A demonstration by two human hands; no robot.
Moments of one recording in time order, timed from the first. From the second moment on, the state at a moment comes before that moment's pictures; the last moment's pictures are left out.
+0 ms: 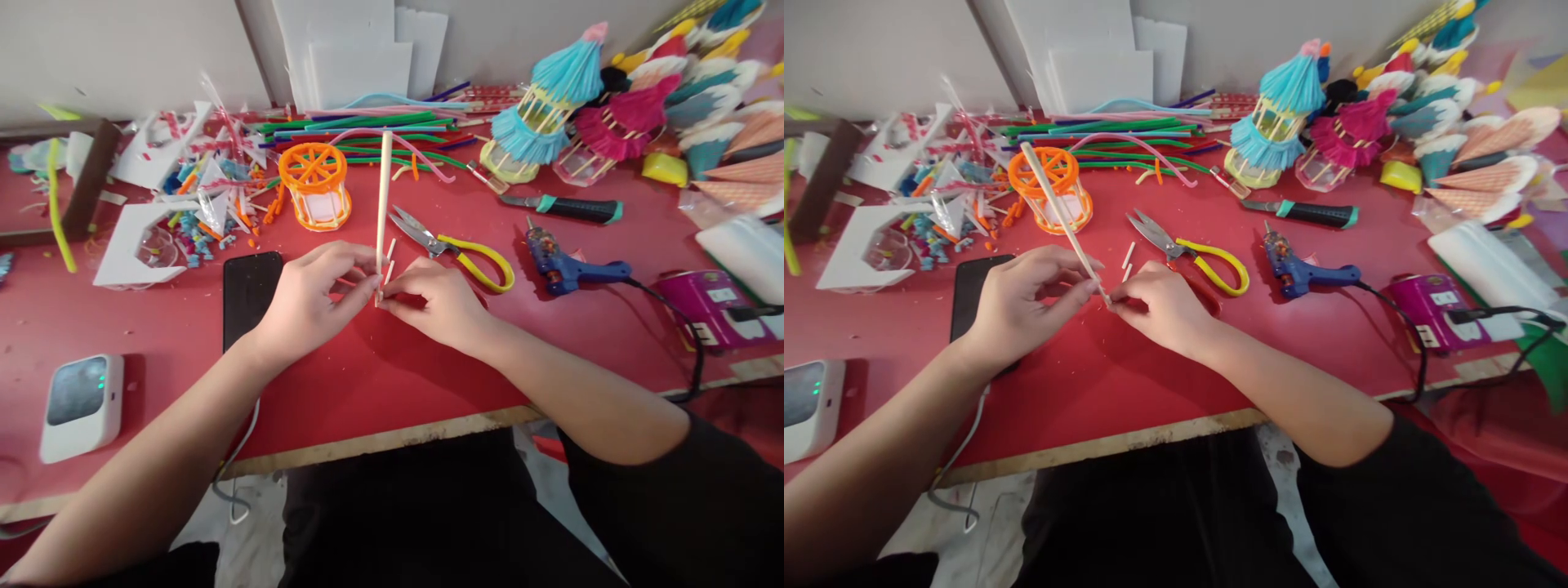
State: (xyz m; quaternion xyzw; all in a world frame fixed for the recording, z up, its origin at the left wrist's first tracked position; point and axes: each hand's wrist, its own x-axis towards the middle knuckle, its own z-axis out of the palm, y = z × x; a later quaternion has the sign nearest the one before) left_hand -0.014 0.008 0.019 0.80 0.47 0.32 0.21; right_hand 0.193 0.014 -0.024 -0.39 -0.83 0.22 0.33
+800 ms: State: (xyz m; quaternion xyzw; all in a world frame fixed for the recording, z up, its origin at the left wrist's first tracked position) left_hand -0.014 0.005 0.011 0.76 0.49 0.32 0.29; right_hand 0.190 0.016 -0.027 -0.38 -0.86 0.16 0.30
